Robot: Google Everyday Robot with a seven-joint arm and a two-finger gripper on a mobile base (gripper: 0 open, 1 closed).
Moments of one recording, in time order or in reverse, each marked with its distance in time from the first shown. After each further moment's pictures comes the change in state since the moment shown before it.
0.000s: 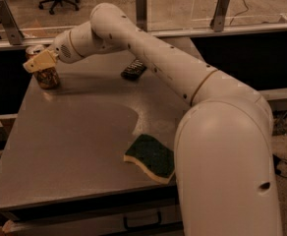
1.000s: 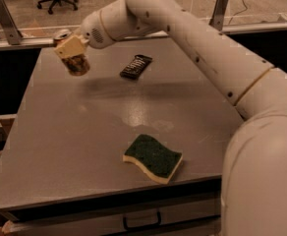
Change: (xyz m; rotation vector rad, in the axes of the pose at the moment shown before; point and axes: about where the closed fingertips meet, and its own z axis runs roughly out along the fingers) arm -0.008 0.009 -0.111 0.036 0.047 -0.117
